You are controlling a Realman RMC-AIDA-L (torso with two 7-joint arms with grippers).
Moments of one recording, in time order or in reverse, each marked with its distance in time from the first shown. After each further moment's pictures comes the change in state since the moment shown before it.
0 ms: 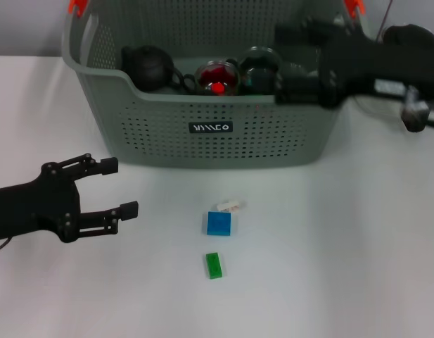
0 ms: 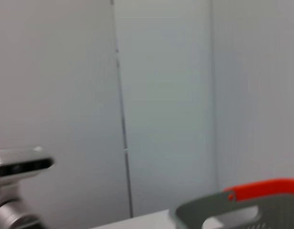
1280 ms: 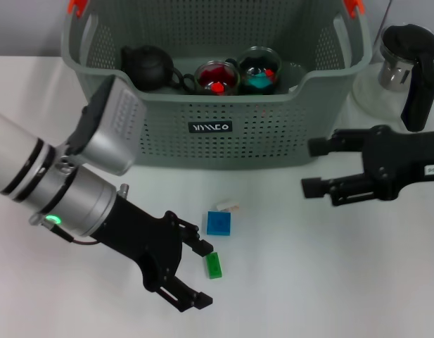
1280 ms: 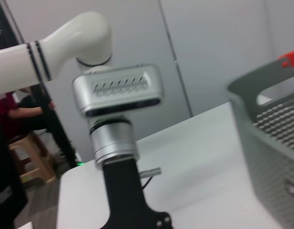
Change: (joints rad) left arm -0.242 -0.064 0.638 0.221 0.264 -0.072 -0.429; right arm 0.087 -0.030 0.300 0.164 -0.377 -0.412 0.106
